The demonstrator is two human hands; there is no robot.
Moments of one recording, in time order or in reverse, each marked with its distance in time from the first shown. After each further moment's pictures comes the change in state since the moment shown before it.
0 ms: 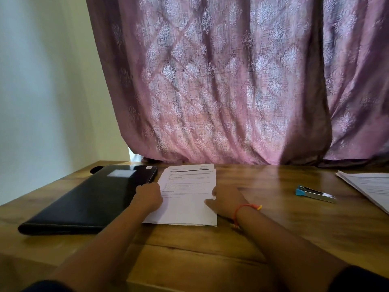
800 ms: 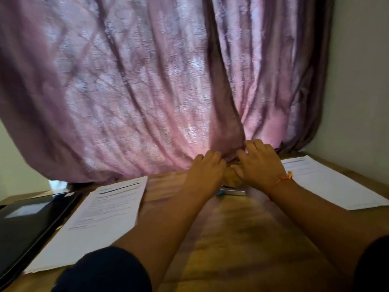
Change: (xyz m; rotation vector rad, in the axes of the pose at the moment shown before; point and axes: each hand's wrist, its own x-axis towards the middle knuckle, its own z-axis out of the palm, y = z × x) left_hand -0.036 0.356 -0.010 0.148 0.680 1.007; right_hand -0.071 0.247 -0.148 -0.659 0.550 0.085
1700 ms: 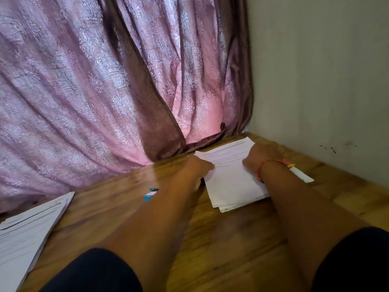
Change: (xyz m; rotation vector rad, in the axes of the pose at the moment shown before) left_hand 0.127 0.143 0.039 -1.321 -0.645 -1.036; right_hand -0.054 0.168 0.066 0.226 -0.508 0.757
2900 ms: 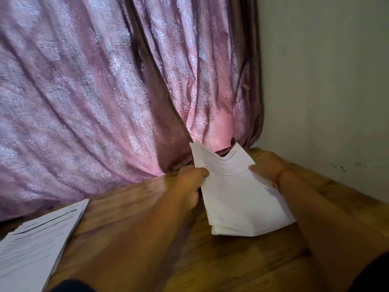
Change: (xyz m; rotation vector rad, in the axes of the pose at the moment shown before) left_hand -0.027 -0.013 -0.046 -0.513 0.019 0.078; right_hand 0.020 -0.002 0.000 0.536 -0.062 -0.104
